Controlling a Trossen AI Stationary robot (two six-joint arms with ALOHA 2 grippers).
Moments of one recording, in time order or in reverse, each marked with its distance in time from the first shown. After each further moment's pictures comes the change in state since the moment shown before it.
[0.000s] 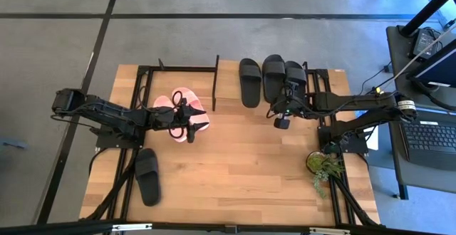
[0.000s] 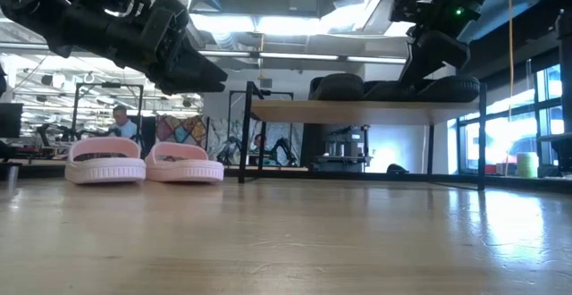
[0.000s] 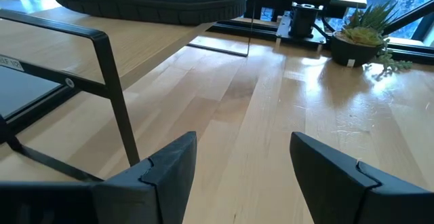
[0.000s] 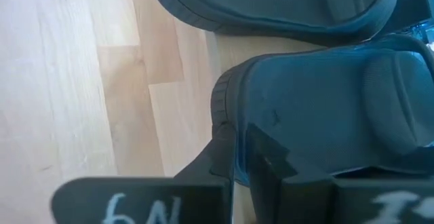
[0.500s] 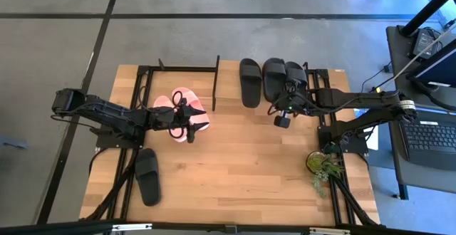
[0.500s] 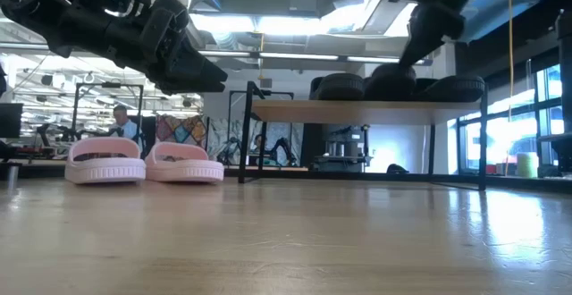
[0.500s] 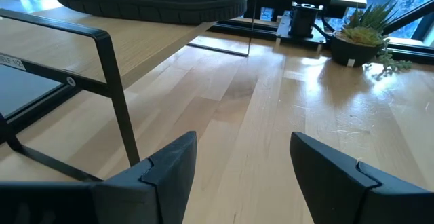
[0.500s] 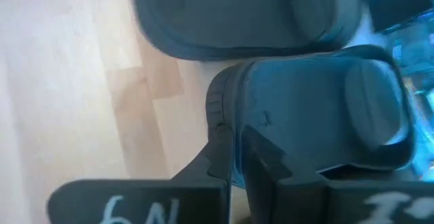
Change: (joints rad) left arm 0.000 0.000 0.000 -0.001 0.000 0.000; right arm 0.008 0.000 0.124 -0.123 -0.033 0.099
